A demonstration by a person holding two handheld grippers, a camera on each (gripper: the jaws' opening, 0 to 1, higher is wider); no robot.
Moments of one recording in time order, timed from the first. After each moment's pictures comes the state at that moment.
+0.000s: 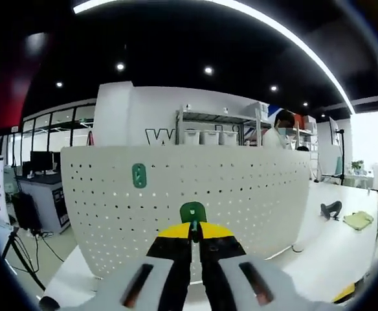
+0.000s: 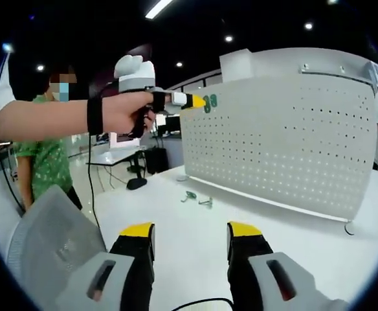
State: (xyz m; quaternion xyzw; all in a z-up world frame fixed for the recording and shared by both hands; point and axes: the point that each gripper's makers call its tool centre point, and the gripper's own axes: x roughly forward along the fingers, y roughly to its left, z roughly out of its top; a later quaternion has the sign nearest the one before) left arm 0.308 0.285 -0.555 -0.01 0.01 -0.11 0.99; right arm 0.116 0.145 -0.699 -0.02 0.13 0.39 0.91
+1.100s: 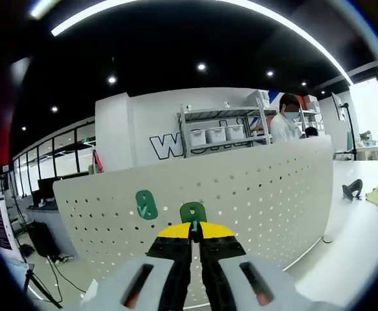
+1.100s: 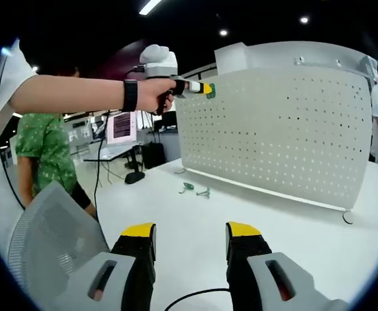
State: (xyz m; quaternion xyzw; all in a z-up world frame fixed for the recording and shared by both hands) left arm 0.367 0.291 -0.534 0.06 0.00 -0.08 0.99; right arm 0.113 0.135 -0.709 -0.01 0.15 0.38 0.91
